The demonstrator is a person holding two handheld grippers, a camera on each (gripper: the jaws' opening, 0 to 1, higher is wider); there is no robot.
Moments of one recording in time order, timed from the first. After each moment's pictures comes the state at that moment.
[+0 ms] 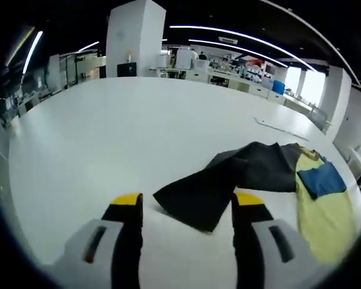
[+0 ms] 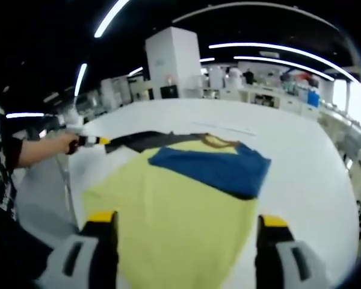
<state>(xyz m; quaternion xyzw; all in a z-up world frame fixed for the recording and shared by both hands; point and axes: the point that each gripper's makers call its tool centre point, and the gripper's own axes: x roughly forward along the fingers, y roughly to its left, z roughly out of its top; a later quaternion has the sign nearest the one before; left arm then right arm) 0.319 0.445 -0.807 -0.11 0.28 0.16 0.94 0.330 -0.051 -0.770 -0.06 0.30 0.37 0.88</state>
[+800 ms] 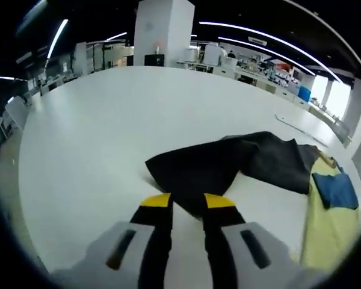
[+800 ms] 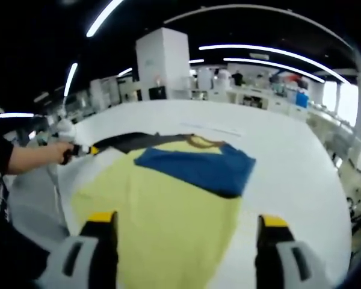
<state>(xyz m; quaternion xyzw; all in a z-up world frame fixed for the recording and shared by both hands) 0.312 0.428 -0.841 -0.13 0.29 0.26 0.91 0.338 -0.067 -0.770 -0.07 0.30 0.33 0.89</state>
